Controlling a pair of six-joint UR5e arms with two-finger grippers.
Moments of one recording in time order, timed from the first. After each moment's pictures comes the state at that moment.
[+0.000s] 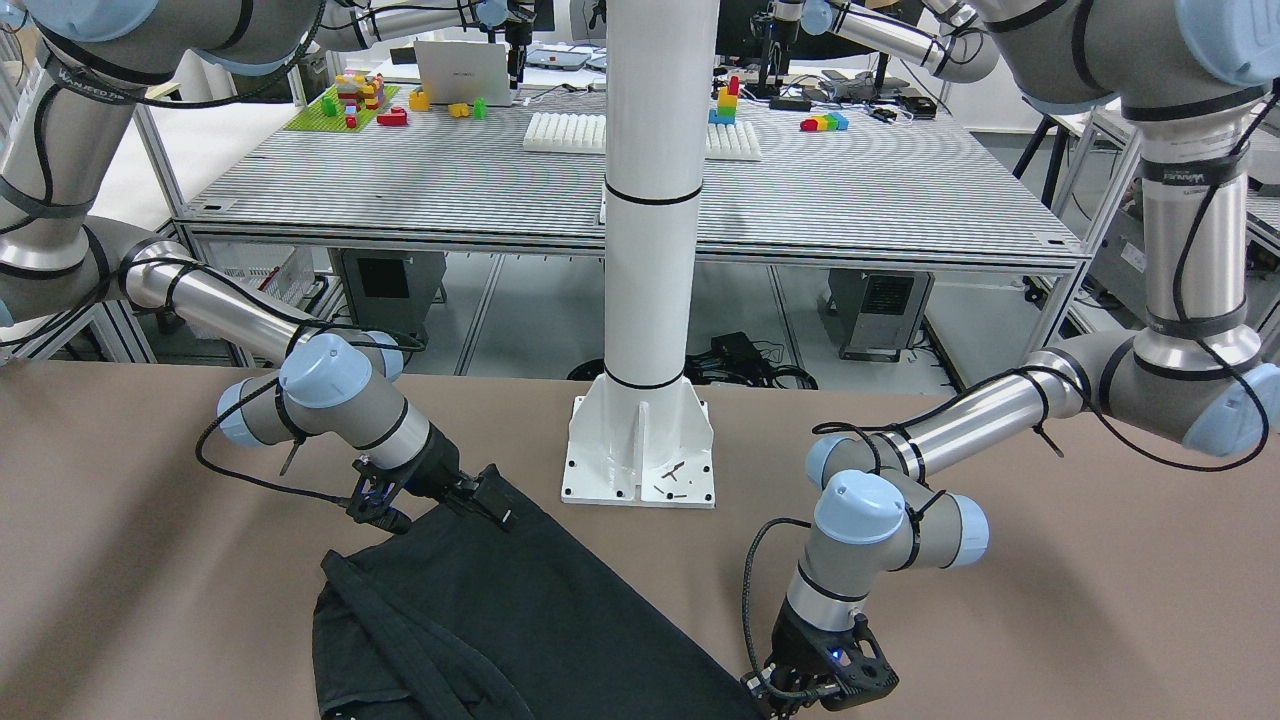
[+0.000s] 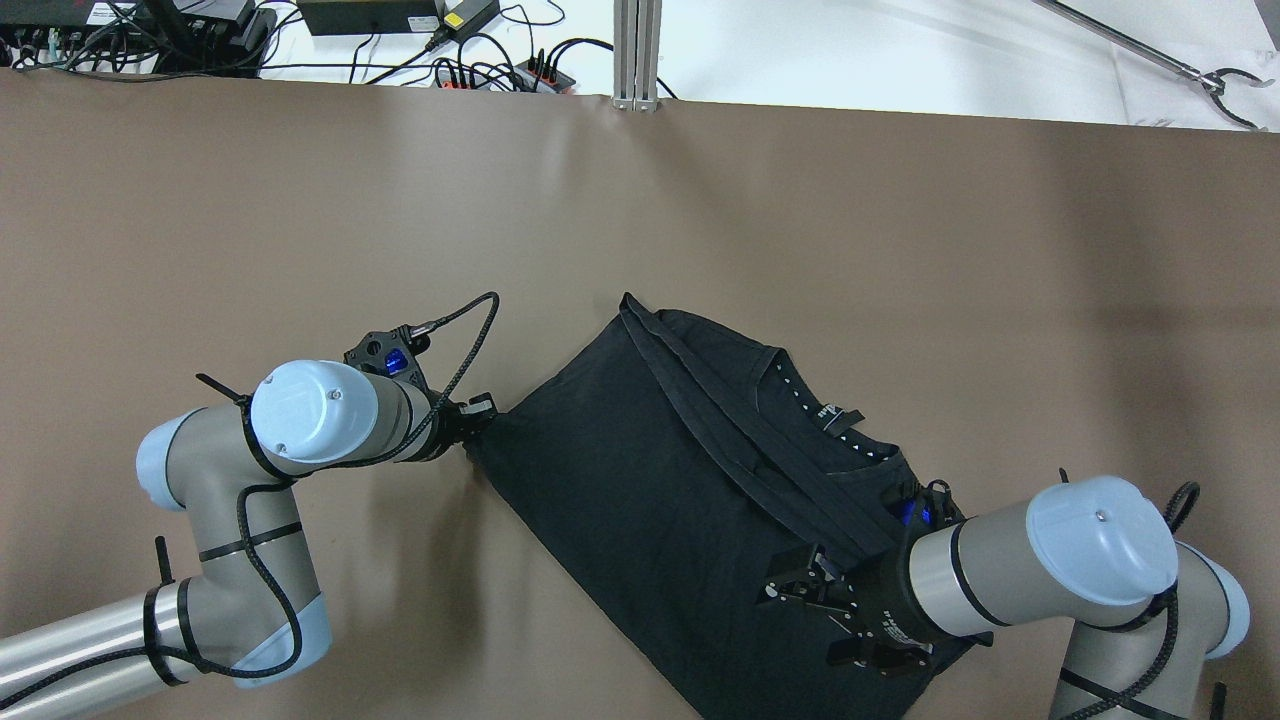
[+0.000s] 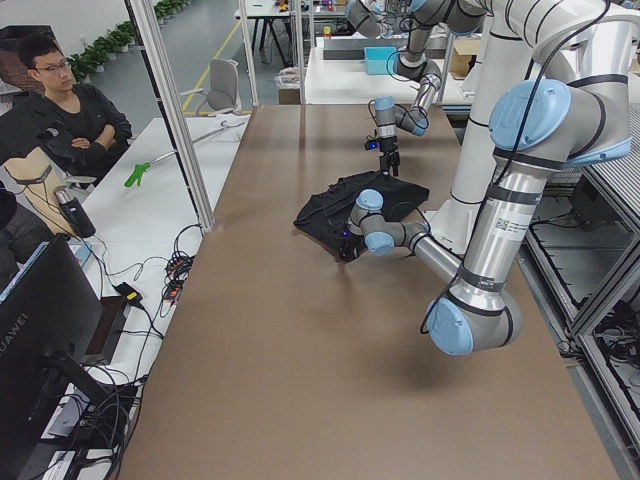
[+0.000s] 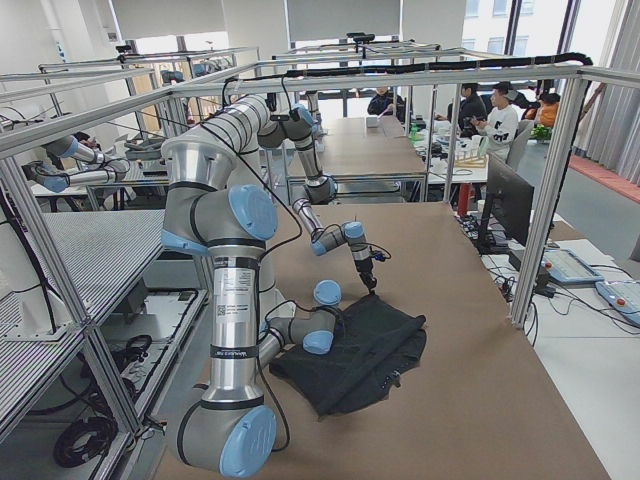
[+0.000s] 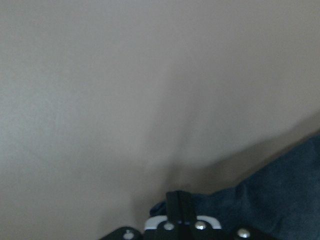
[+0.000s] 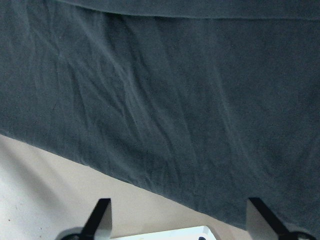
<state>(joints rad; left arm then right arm) -0.55 -2.02 -1.67 -2.01 -1.71 -1.67 0.46 -1.48 2.03 -0.93 2.09 1.95</state>
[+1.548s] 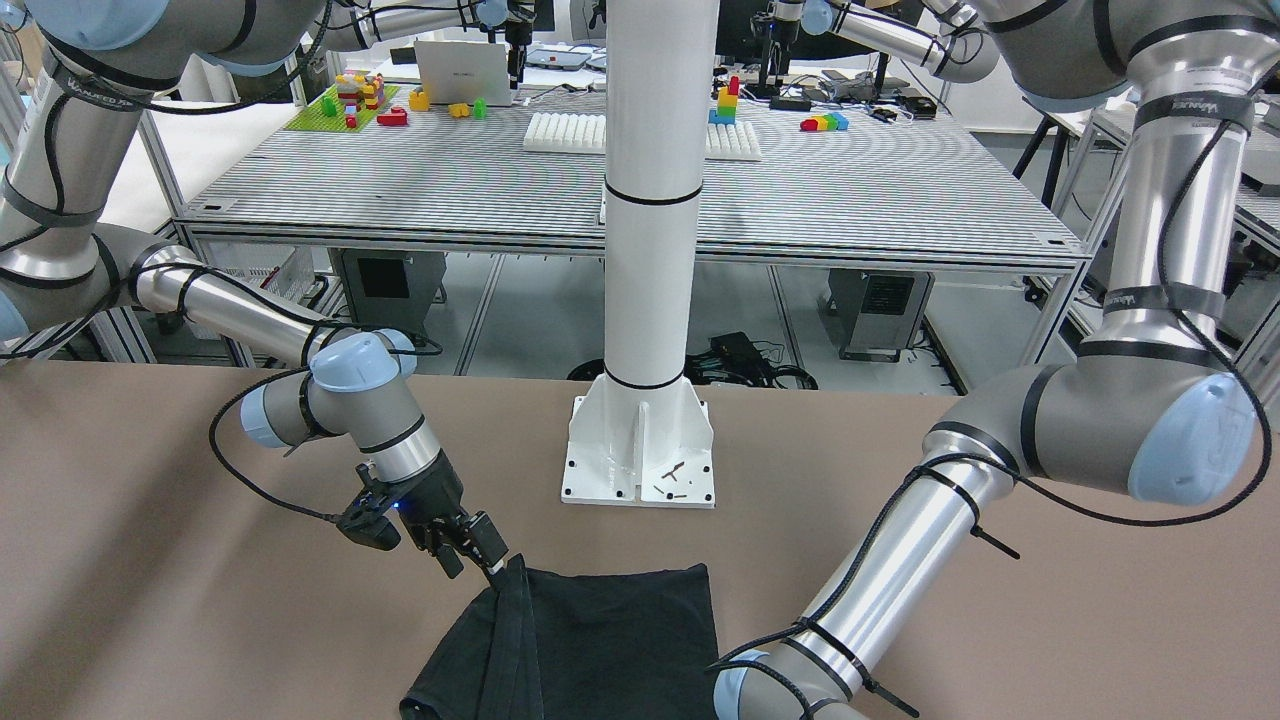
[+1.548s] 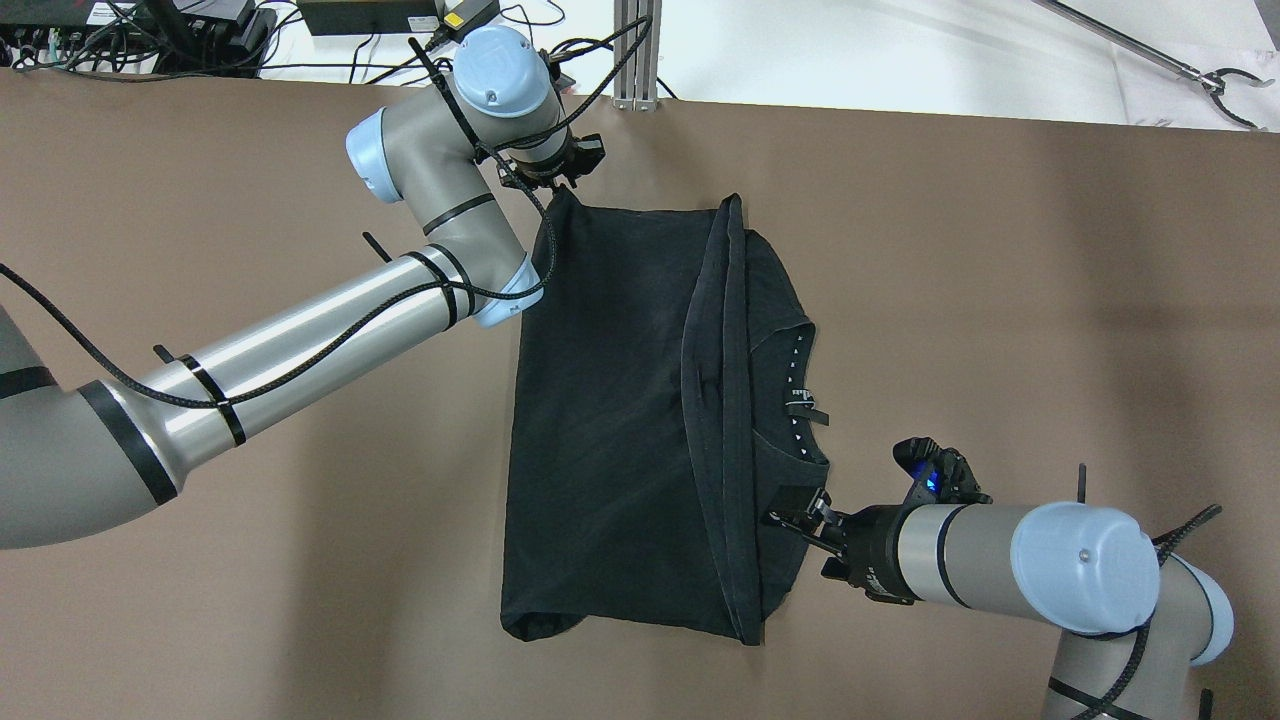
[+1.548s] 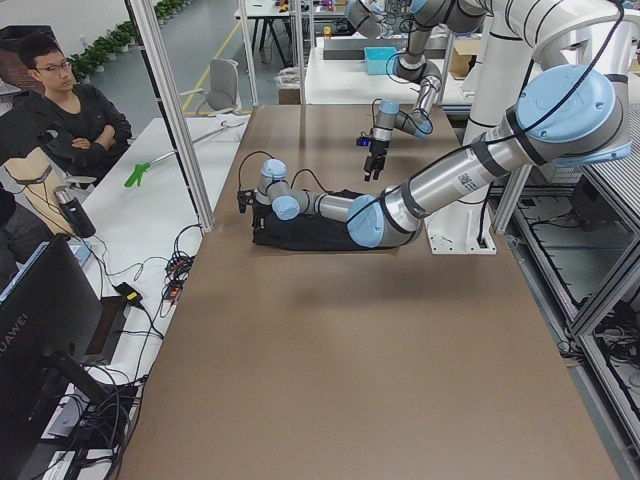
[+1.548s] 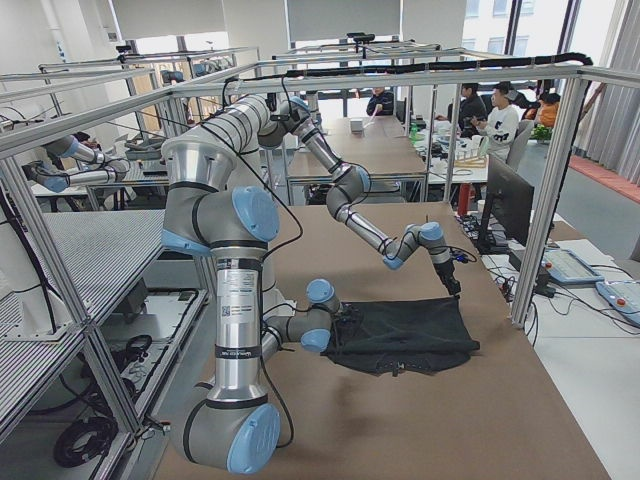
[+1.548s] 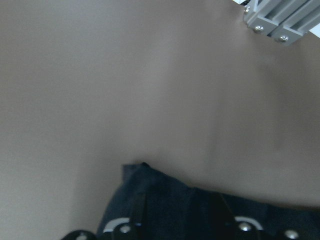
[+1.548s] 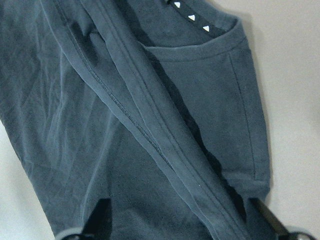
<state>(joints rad) -0.83 -2.71 -0.70 -2.27 -1.83 -1.36 0.41 -1.44 2.02 -0.93 1.67 1.93</state>
